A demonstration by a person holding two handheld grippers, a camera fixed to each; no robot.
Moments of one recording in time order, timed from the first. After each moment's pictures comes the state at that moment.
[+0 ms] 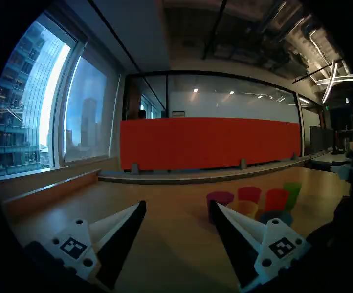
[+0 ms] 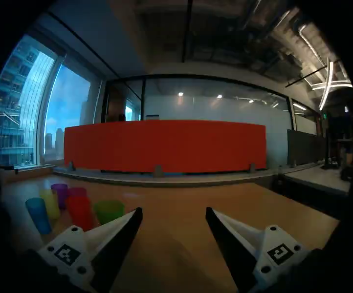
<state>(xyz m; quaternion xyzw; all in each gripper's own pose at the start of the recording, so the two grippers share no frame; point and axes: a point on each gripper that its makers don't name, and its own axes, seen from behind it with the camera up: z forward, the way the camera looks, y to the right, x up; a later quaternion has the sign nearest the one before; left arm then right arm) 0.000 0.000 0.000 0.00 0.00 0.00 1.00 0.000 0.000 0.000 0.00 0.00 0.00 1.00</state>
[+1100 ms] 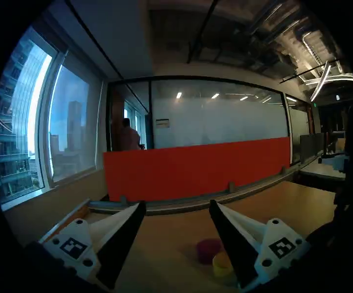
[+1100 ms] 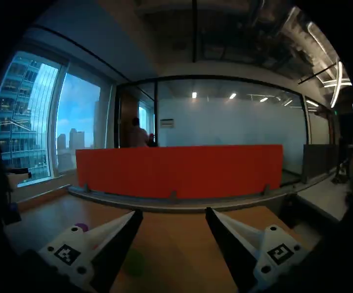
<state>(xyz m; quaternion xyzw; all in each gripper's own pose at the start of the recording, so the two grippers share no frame) 0.174 0.022 0.046 -0.06 0.00 0.02 1.00 0.176 -0.012 0.036 0.05 -0.01 0.01 1.00</state>
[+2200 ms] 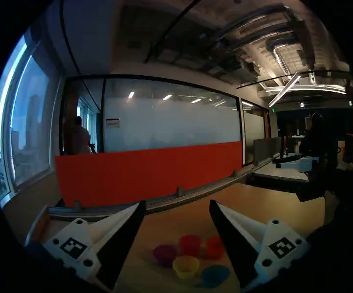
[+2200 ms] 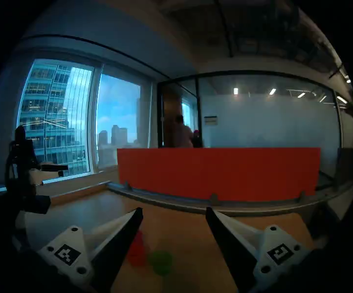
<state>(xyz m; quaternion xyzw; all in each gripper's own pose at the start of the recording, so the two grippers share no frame) 0.193 0.095 0.031 -0.25 -0.01 0.01 0.97 0.192 -0.059 0.026 0.23 -0.03 0.00 0.97</state>
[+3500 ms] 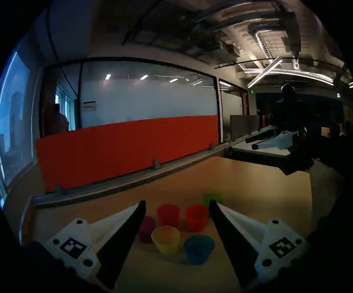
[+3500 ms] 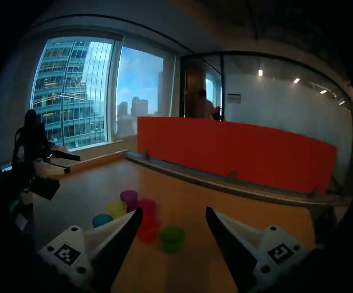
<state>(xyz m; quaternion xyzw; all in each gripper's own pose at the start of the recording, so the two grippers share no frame) 0.105 0.119 -0.006 -0.32 -0.07 0.05 0.94 0.131 -0.088 0.011 0.29 -0.12 -0.06 0.95</state>
